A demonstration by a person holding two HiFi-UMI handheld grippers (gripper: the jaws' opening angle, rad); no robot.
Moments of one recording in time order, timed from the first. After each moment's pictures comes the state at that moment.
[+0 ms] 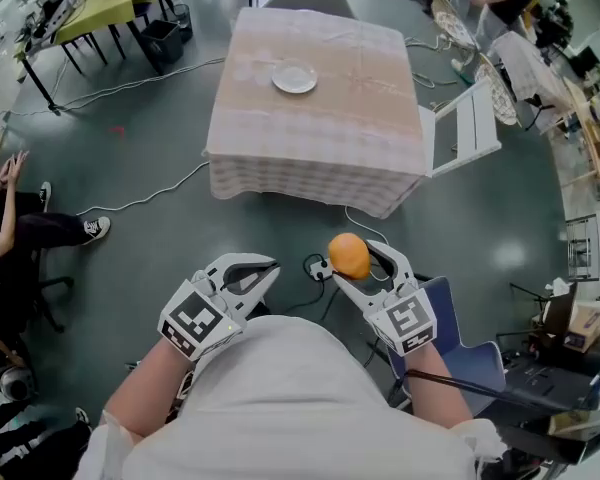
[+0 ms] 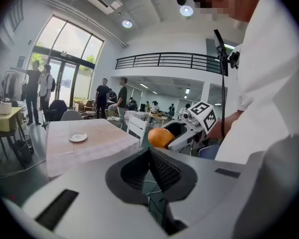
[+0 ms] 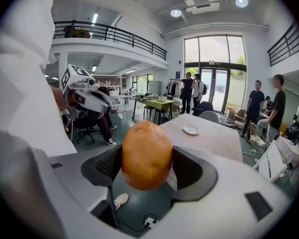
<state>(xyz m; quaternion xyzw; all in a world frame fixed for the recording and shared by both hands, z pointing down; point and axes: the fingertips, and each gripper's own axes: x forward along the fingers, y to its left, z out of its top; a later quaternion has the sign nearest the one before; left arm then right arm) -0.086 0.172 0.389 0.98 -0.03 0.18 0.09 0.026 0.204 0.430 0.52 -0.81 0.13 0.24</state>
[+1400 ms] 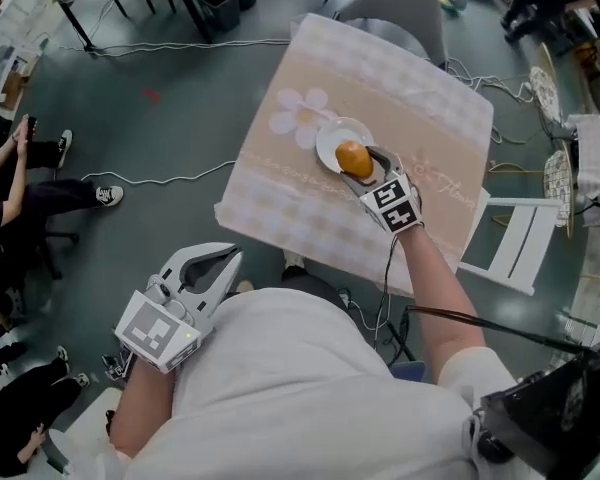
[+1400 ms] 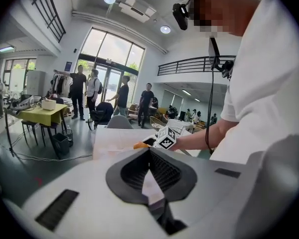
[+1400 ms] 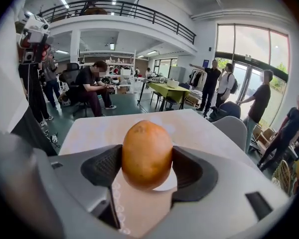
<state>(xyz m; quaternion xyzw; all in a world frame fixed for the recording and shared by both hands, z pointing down) -0.042 -0.166 0.368 0.94 -0.27 0.16 0.15 0.171 -0.313 0.577 0.39 -0.84 0.09 0.36</state>
